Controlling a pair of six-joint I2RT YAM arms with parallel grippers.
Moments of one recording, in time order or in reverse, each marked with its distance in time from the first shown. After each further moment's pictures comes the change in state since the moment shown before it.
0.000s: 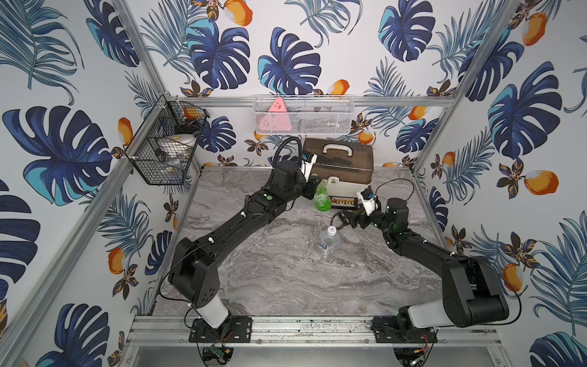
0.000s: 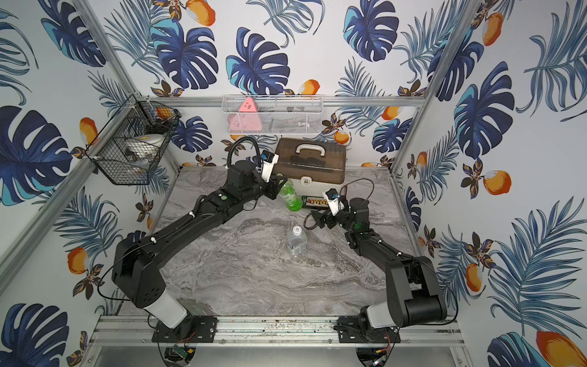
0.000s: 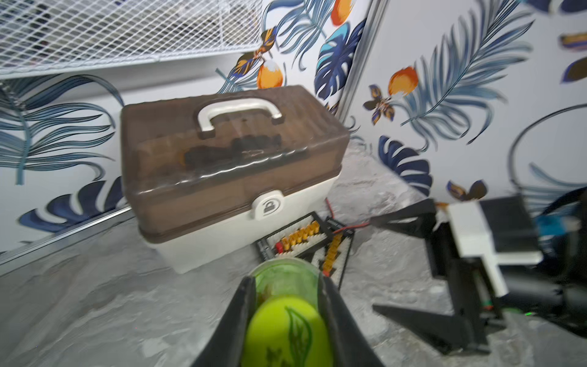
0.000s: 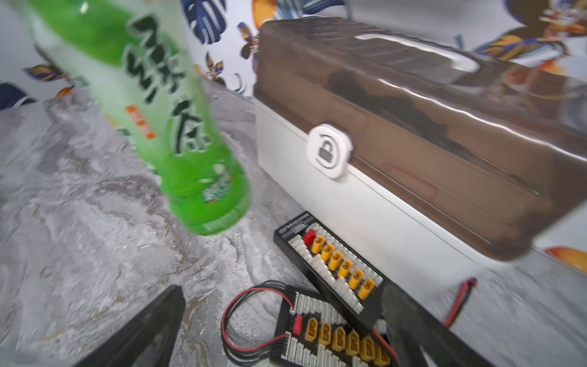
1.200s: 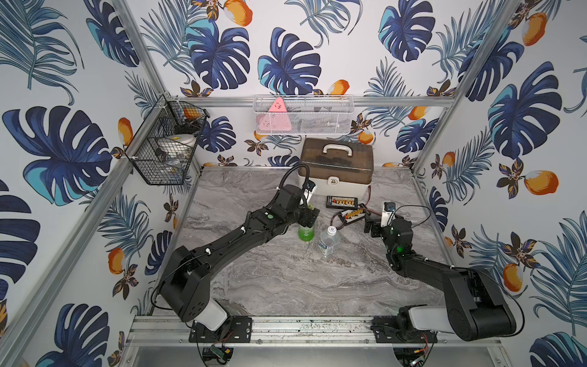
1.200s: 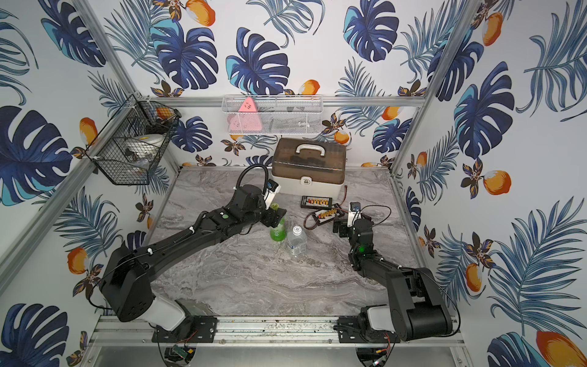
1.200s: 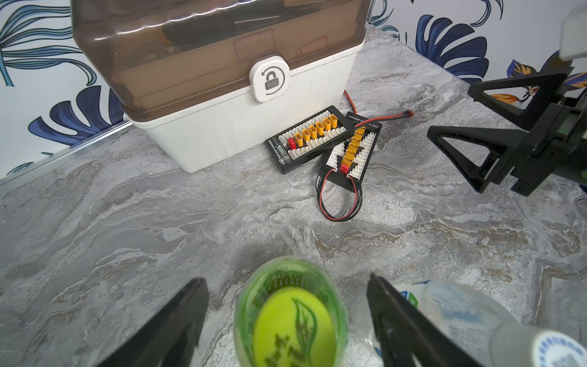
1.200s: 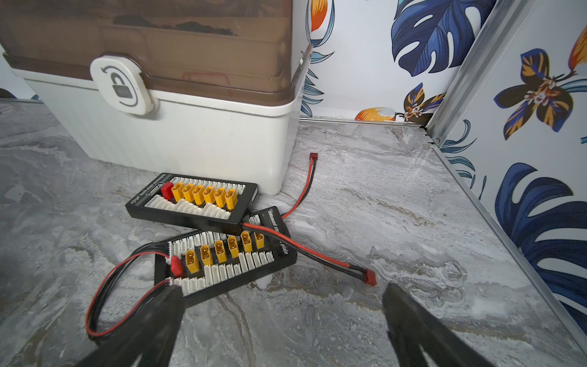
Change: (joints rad) left arm -0.079 -0.104 -0.226 -0.089 -0.098 0.040; right arm -0.009 -0.066 -0.249 0.187 0.518 0.187
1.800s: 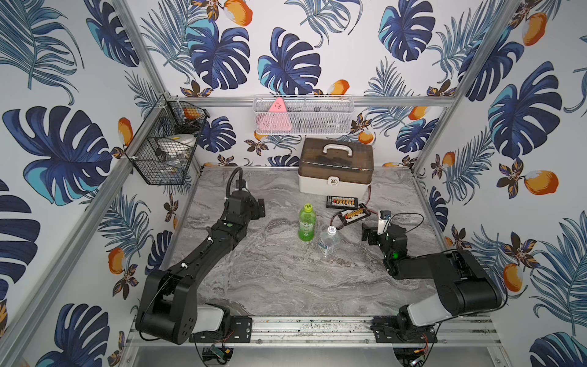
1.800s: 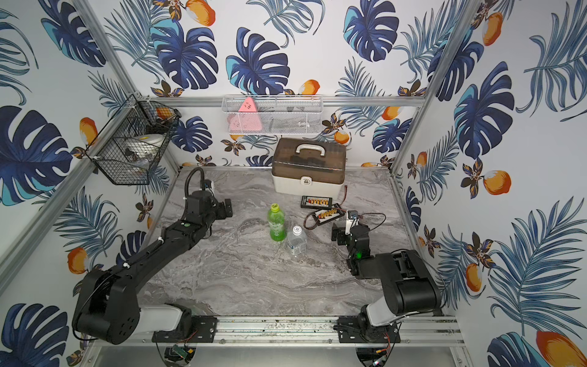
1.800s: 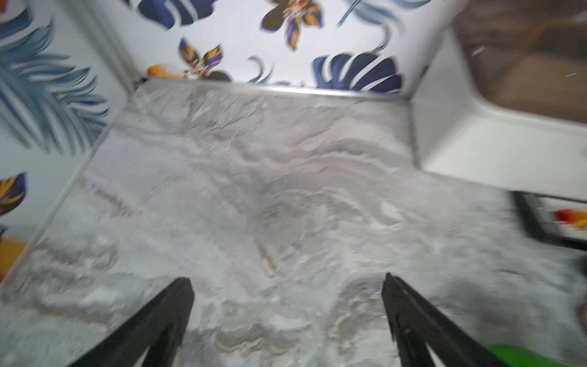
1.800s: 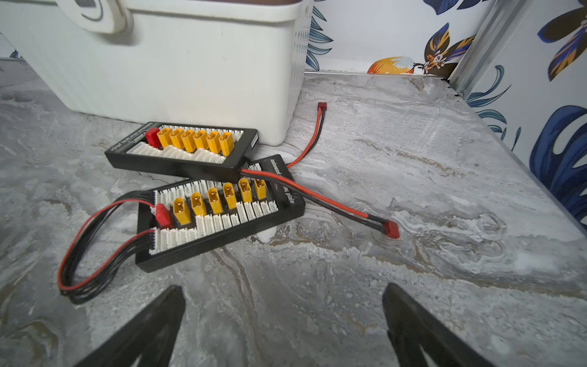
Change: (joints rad) left arm 0.444 -0.192 -0.459 0.266 -0.288 -0.174; right arm -0.003 0.225 -0.097 0.228 -0.015 0.026
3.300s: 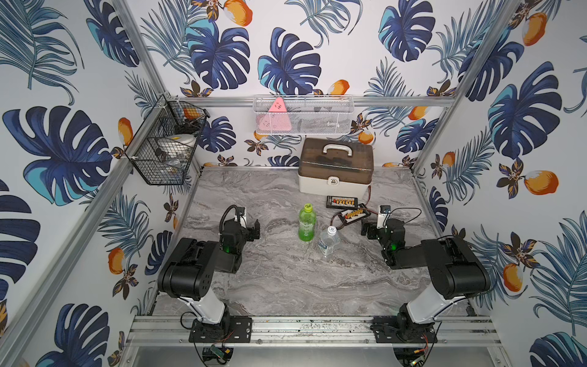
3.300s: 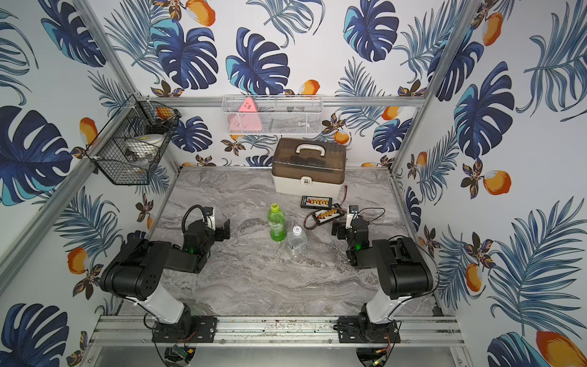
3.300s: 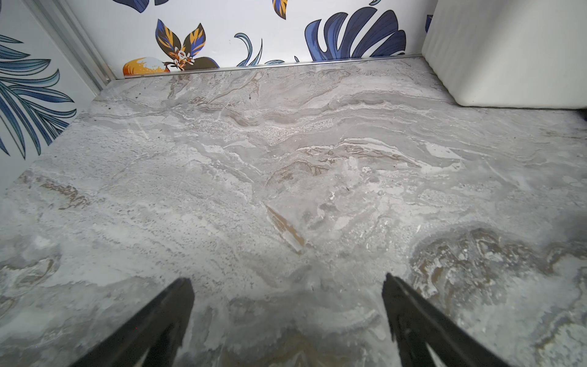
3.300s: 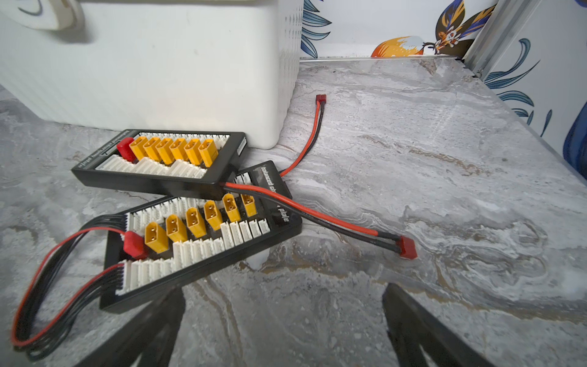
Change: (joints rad) left arm 0.113 0.303 -0.375 0.883 0.223 0.206; right arm -0.039 0.079 0.137 -0.085 -0.035 0.037
